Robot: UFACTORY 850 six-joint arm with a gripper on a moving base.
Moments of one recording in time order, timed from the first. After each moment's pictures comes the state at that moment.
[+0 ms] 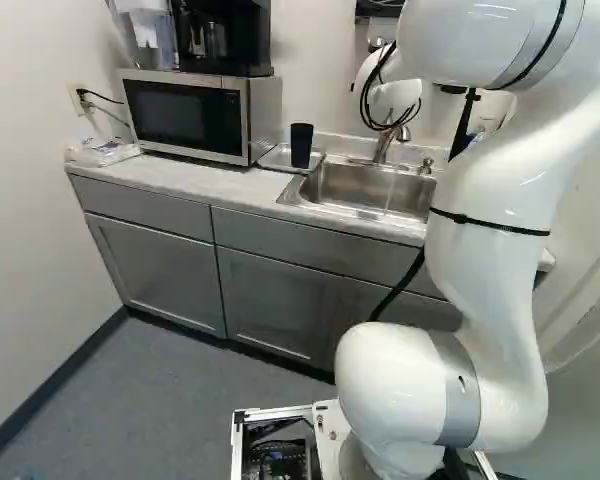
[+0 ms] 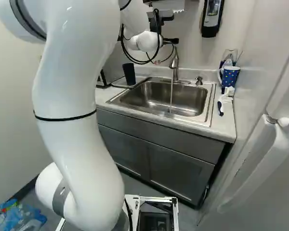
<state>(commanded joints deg) -15.1 -17.7 -78.9 0.1 26.9 1.7</state>
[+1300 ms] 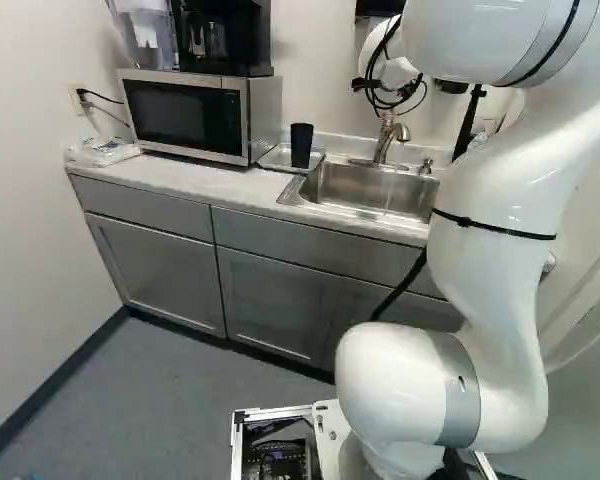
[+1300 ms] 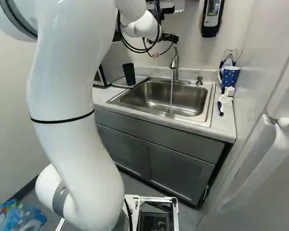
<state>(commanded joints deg) -15.1 -15.9 -84.4 0.1 5.7 1.7</state>
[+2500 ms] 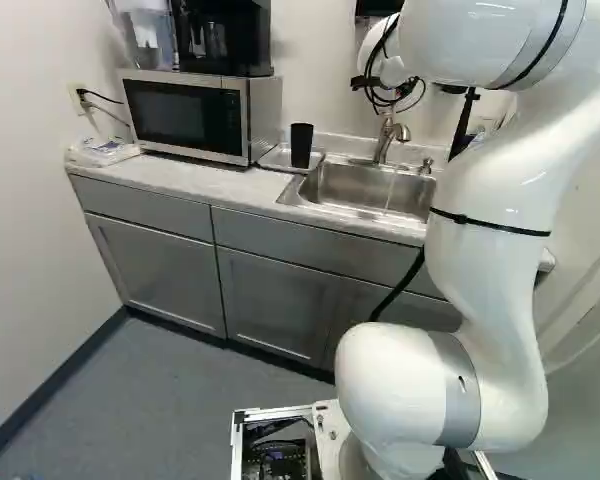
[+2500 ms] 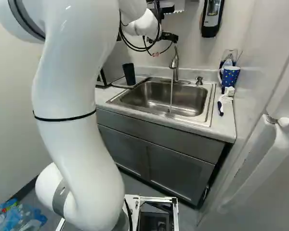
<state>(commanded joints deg) -14.9 -17.6 -86.9 0.1 5.4 1.7</state>
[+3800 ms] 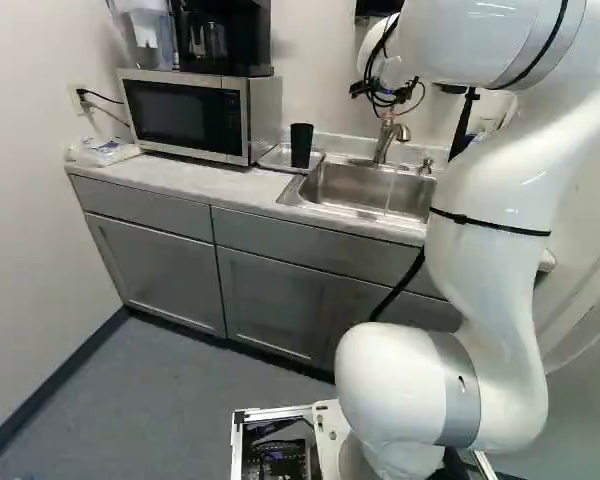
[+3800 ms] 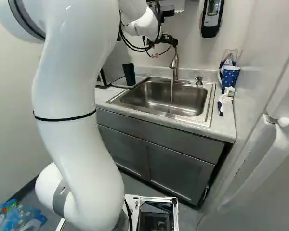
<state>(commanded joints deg) -14.9 -17.6 -86.9 0.1 -0.4 1.7</state>
